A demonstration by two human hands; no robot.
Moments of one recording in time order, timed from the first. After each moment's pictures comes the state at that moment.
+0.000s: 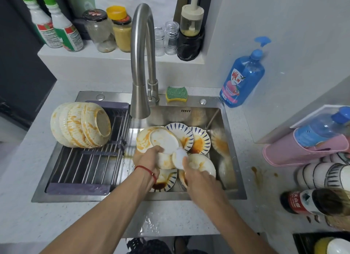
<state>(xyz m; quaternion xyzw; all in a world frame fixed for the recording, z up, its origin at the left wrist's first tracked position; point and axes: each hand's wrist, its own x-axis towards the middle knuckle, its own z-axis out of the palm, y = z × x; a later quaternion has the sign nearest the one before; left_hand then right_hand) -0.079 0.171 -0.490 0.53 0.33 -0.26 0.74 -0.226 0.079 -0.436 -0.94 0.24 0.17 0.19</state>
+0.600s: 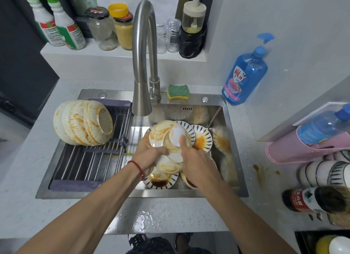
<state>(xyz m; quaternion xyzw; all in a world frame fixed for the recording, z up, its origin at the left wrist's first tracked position) -0.066 0.194 -0.472 0.60 0.04 -0.37 0.71 -0.179 0.067 -0.430 -0.94 0.24 0.12 0.20</state>
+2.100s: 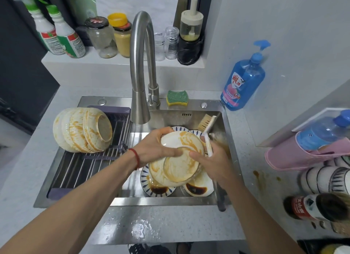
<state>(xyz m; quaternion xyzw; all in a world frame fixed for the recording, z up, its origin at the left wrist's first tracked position) -0.035 0.178 -0.426 0.70 -0.20 -0.45 0.52 -0.189 0.011 -0.434 -0.72 0.36 -0.01 0.60</state>
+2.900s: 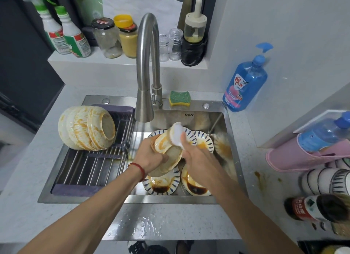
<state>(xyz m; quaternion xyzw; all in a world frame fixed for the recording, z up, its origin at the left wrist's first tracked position) -0.061 0.195 -0.444 0.79 -0.12 -0.29 0.53 -0.175 0.059 -0.402 -0.94 0.18 0.09 0.27</state>
